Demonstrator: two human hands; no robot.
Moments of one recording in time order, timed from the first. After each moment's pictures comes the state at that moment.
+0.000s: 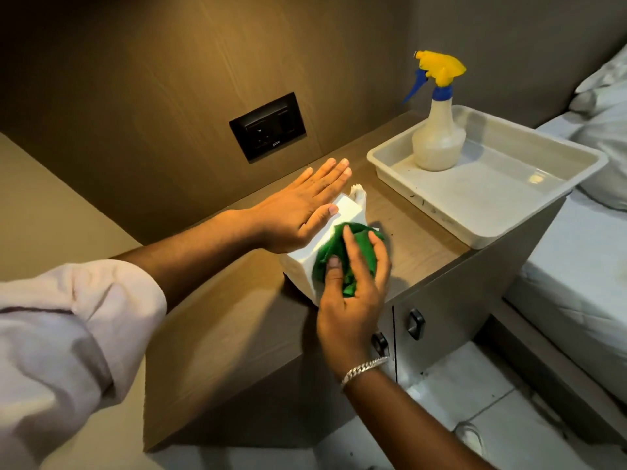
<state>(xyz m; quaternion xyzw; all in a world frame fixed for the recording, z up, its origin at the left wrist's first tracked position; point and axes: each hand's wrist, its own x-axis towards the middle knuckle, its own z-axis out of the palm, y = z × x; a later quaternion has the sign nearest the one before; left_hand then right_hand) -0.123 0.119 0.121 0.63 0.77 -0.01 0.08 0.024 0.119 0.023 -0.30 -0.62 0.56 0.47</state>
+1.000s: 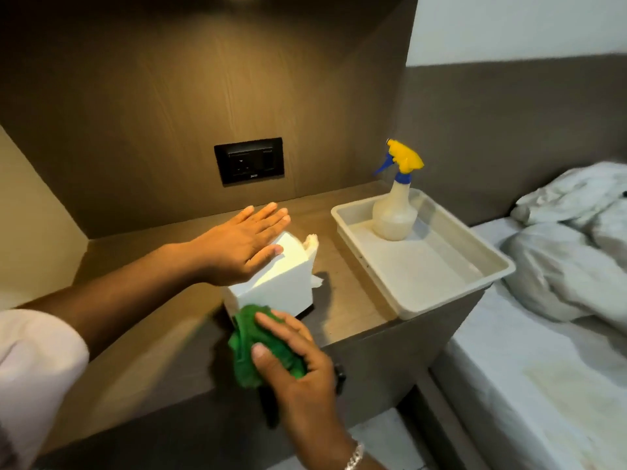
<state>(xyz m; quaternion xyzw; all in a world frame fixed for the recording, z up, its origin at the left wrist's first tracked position) -0.121 0.105 0.112 0.54 0.84 -0.02 0.04 0.105 0.160 0.050 -0.09 -0.63 0.75 0.20</state>
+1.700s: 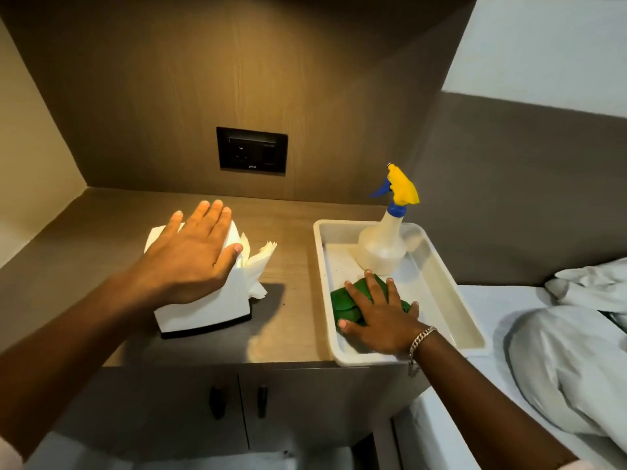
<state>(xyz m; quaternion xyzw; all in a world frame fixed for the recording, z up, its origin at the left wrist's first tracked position) -0.057 0.156 0.089 0.20 0.98 0.03 -0.02 0.017 0.474 0.018 -0.02 -0.98 0.06 -0.19</state>
